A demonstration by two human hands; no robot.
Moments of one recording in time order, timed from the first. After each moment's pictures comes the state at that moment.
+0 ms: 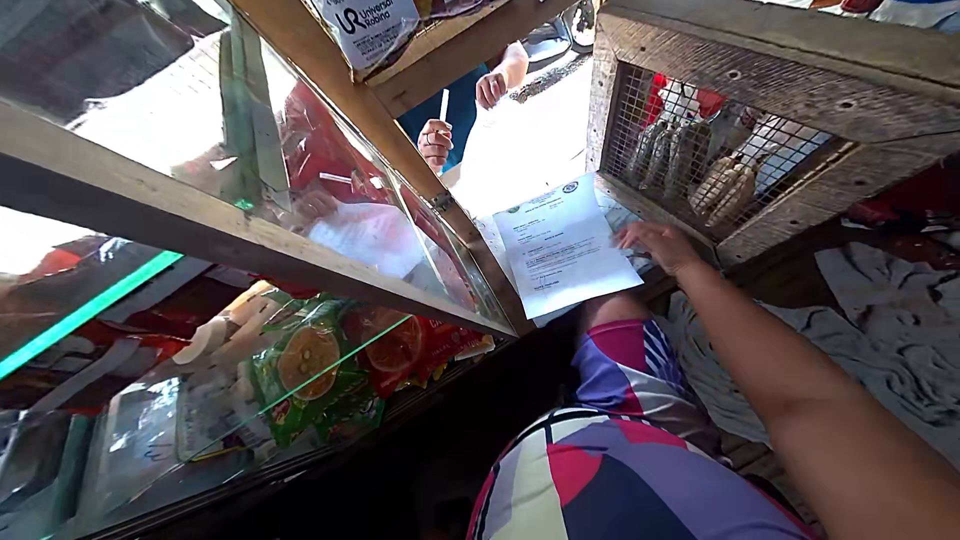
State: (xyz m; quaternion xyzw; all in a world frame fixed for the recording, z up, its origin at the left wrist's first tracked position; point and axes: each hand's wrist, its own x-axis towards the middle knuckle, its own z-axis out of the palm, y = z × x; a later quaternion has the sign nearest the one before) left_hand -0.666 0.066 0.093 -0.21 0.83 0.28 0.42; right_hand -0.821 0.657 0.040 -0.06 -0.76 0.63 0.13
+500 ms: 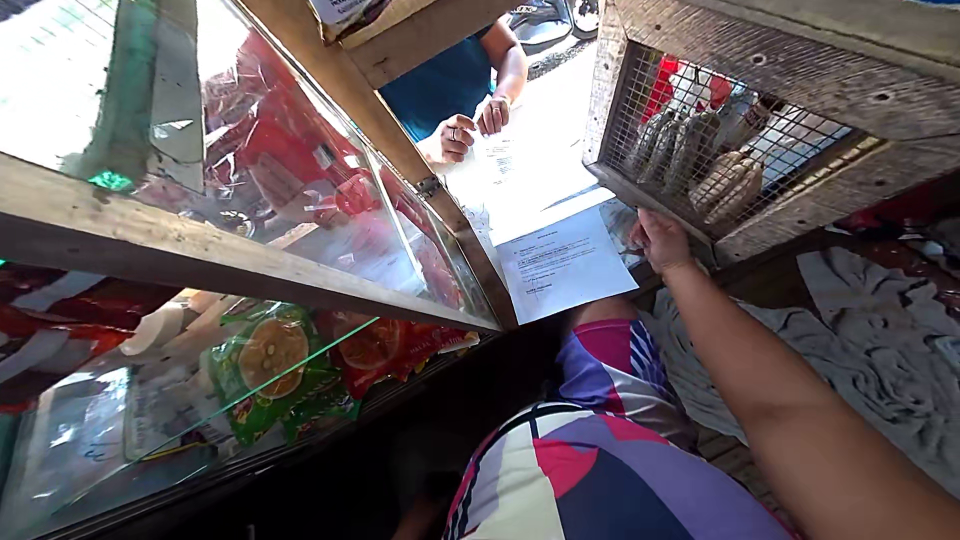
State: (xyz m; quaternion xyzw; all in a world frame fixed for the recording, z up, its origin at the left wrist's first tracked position) left_hand -0.677 0.015 -0.030 -0.13 0.84 0.23 0.46; right_hand -0.823 0.650 0.039 -0.14 -0.67 0.69 0.24
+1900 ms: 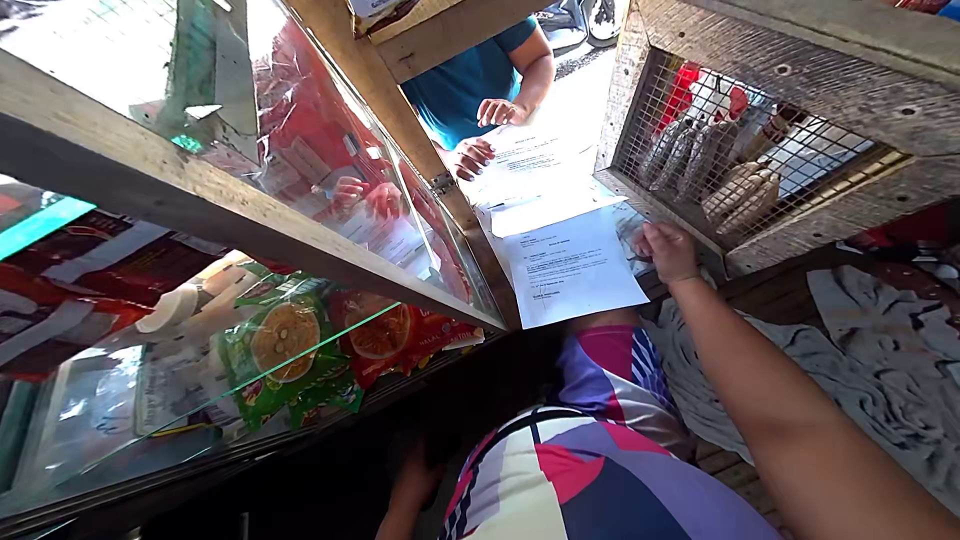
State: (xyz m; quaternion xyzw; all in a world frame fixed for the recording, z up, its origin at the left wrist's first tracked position) left_hand -0.717 0.042 -0.022 -0.04 0.93 0.17 0.33; right_hand -0.821 0.646 0.033 -0.10 -0.70 0.66 0.26
